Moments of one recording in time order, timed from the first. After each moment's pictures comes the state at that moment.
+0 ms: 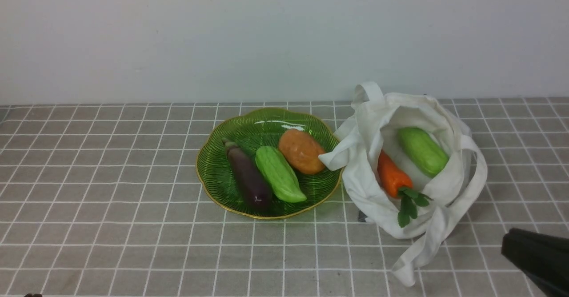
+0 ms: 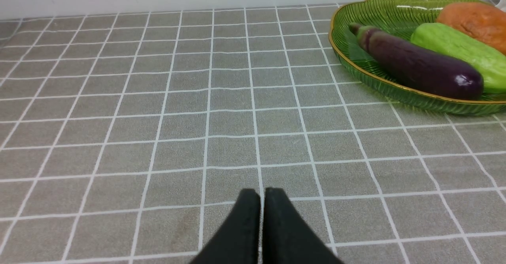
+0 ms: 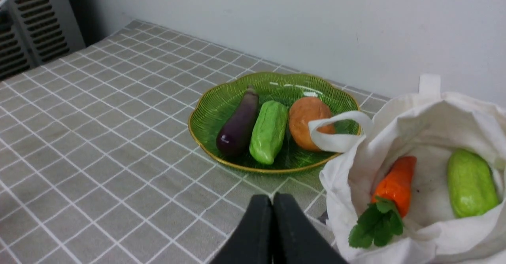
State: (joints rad) right arm 0.60 0.44 -0.36 0.17 0.38 -0.13; left arm -0.11 -0.01 0.03 0.04 0.38 -0.09
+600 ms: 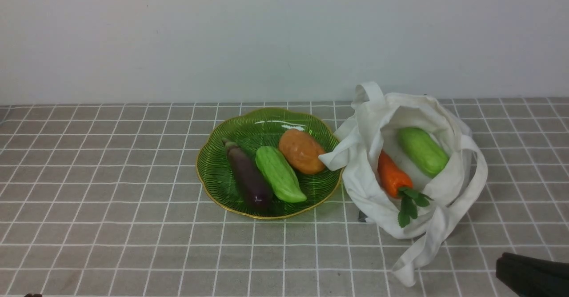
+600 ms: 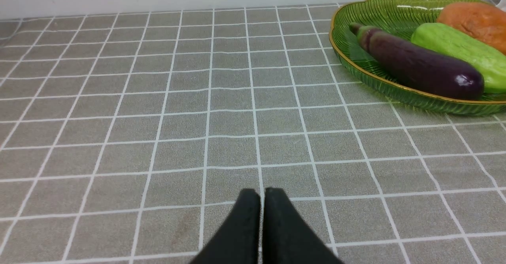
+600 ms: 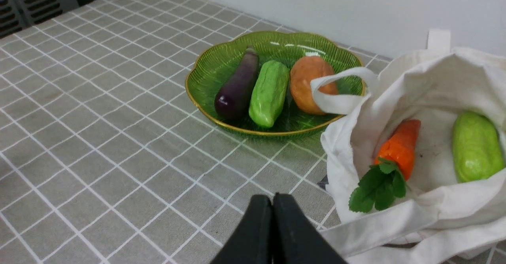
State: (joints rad) right arm 0.60 0.40 -0.30 0.15 0.38 -0.13; left arm -0.11 -0.01 0.03 0.04 0.38 -0.09
